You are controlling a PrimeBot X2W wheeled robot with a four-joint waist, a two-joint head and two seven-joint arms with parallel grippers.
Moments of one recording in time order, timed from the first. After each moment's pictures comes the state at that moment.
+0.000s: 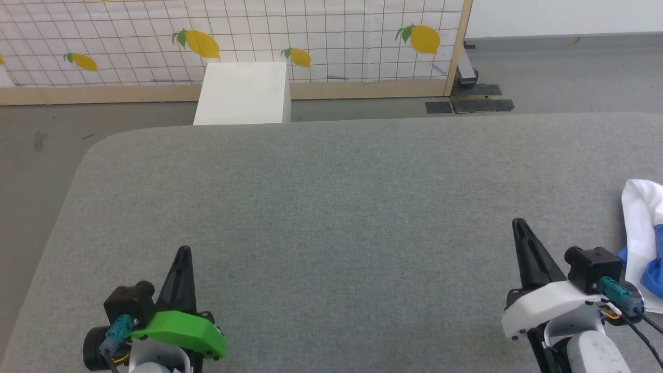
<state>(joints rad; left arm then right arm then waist) -0.04 0.10 -0.03 0.22 -0.27 -0.03 -0.24 -0.10 -0.05 -0.03 0.24 0.12 0.13 -0.15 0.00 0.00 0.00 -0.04</state>
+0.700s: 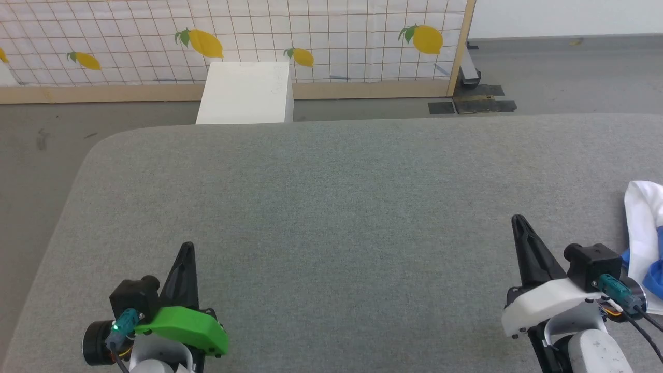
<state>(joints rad) -0.04 0.10 -0.02 0.18 -0.22 -0.03 -0.19 -0.10 -0.05 -0.03 0.20 0.10 0.13 -0.12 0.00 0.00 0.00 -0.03</state>
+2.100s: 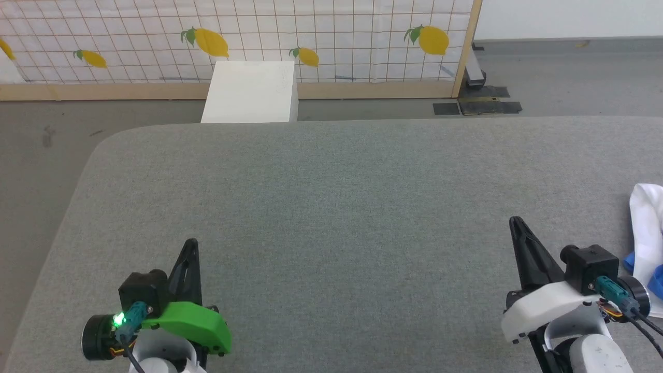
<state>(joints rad) -0.03 0.08 -0.01 0.10 -0.14 -0.02 -0.11 -0.06 -0.05 -0.02 0.11 0.06 0.13 -0.07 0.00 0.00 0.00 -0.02</state>
